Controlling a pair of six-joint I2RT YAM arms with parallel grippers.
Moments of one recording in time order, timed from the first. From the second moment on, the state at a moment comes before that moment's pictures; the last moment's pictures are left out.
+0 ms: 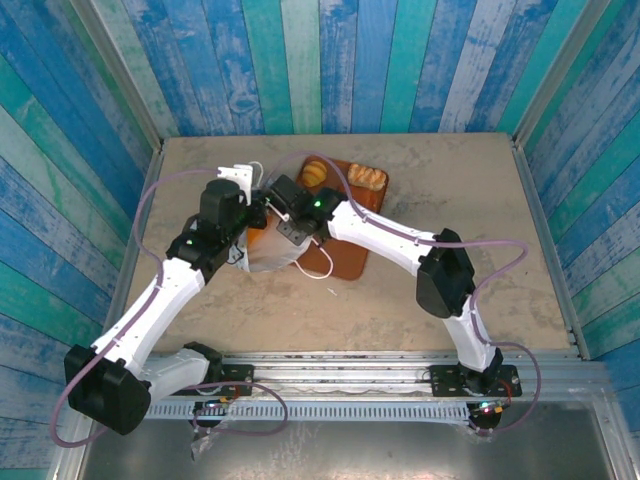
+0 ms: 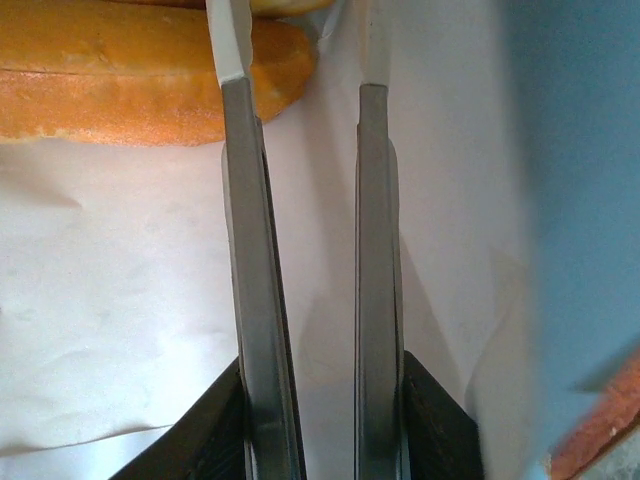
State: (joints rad) left arm -0.40 1.09 0.91 -0.26 -0.13 -0.19; right arm 0.97 2.12 1.94 -0.84 0.32 -0.04
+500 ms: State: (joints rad) left arm -0.40 1.12 0.96 -0.25 -0.21 -0.24; right arm 1.00 1.92 1.80 -0.87 0.33 0.01
